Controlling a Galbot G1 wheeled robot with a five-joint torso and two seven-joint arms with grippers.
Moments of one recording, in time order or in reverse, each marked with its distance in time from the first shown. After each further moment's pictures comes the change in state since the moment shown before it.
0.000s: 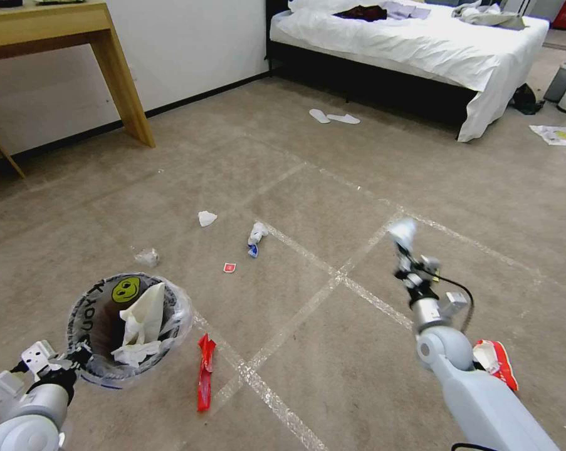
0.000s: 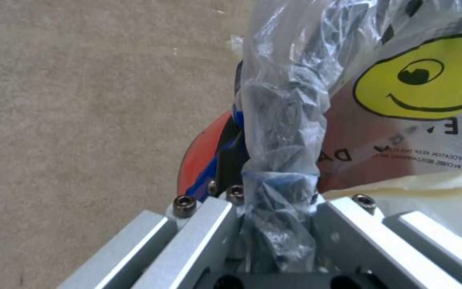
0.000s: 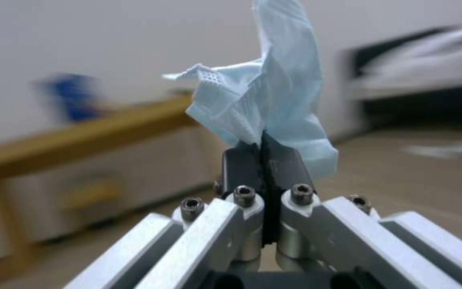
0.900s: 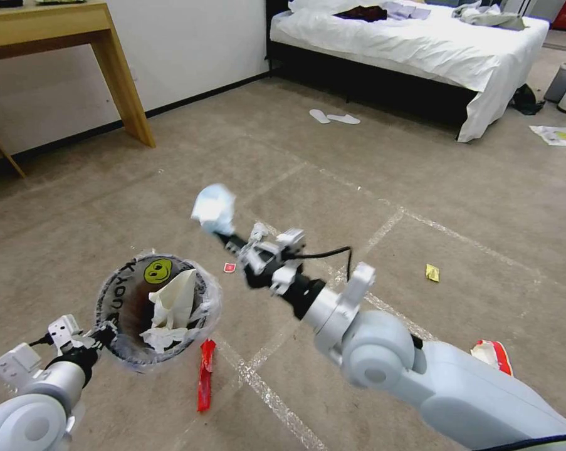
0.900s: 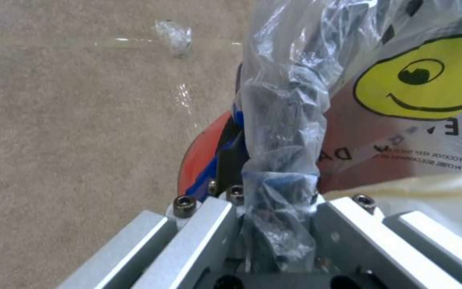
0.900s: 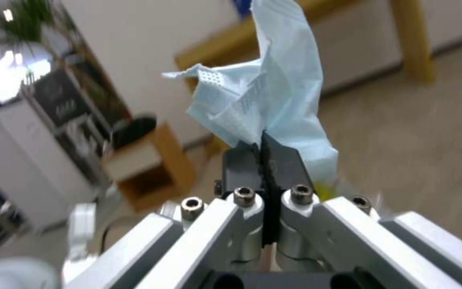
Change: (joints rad) left arm -0.011 0.099 0.071 -0.124 -0.144 0.103 -0.066; right arm 0.495 -0.069 -0.742 0.460 0.316 -0.386 0.397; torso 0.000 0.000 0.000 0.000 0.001
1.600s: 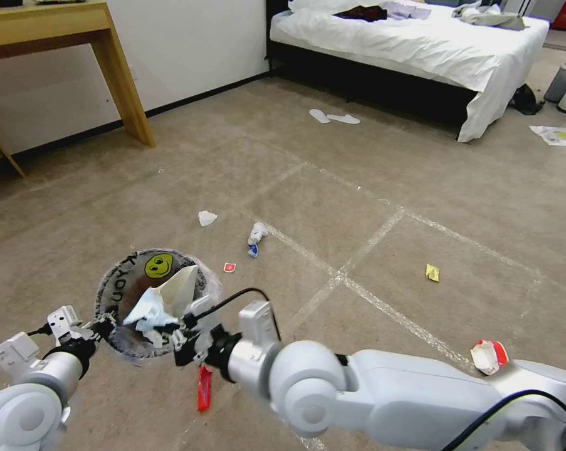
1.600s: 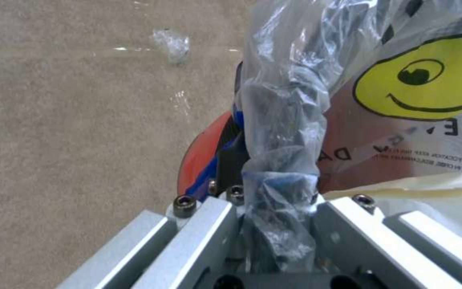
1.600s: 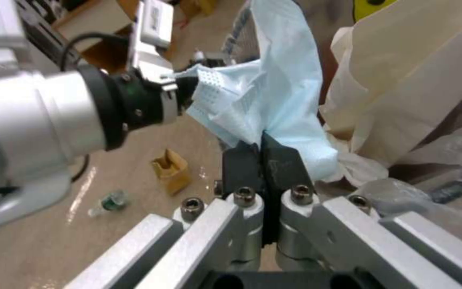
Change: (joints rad) left arm -0.021 0.040 -0.012 0.009 -0.034 0.005 -0.012; right arm 0.176 0.241 -0.281 -0.112 0.173 -0.258 0.349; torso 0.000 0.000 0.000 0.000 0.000
